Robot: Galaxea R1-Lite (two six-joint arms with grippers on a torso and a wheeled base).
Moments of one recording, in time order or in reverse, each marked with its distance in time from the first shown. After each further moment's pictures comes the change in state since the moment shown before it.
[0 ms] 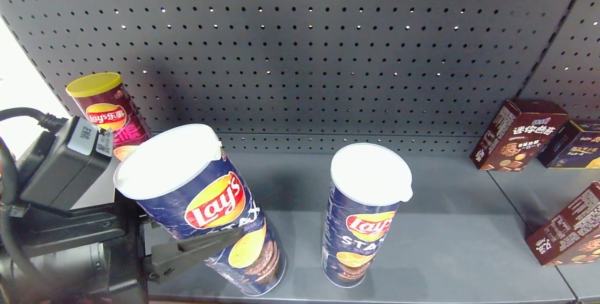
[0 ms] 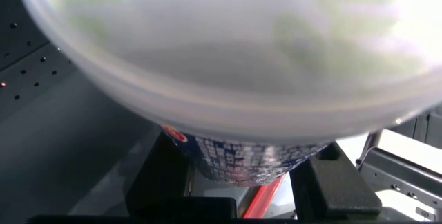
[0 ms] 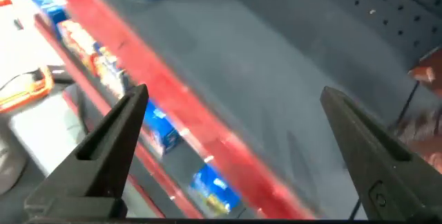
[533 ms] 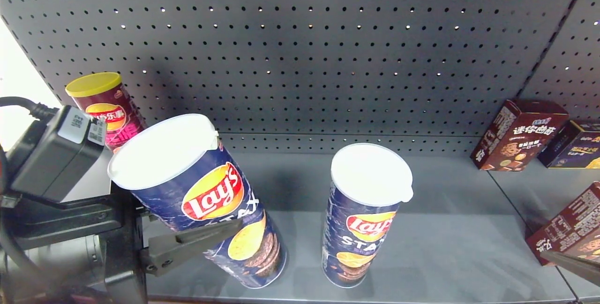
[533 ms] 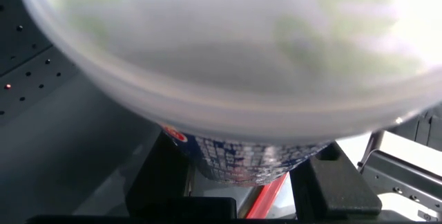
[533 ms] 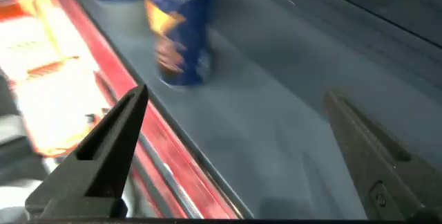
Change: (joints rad) left arm 0.002 -0.001 -0.020 0.001 0.002 -0.002; right arm -0.009 0.410 -0.069 -0.350 -0.080 -0.003
